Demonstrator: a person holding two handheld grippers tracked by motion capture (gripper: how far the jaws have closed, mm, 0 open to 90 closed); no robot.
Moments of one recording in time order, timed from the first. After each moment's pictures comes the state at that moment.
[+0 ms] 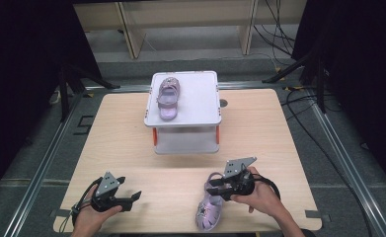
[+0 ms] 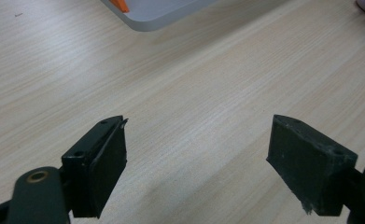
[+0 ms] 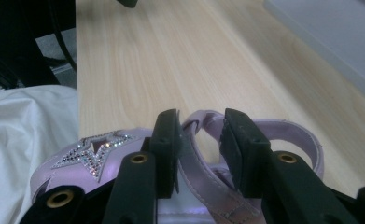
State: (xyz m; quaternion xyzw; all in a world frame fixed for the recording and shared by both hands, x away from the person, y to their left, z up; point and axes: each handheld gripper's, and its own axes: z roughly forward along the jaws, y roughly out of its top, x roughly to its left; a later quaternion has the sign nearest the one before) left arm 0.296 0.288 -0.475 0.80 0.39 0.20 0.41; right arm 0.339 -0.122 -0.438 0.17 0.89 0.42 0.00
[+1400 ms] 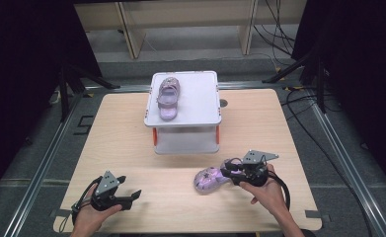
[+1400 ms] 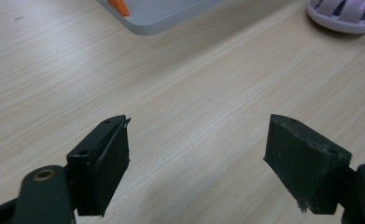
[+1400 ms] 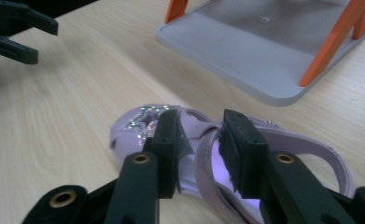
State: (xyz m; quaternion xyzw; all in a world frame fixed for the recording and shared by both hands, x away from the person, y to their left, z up) left arm 0.297 0.288 -0.473 0.80 0.38 0.20 0.42; right arm 0.354 -0.158 -0.444 0.32 0.81 0.48 0.10
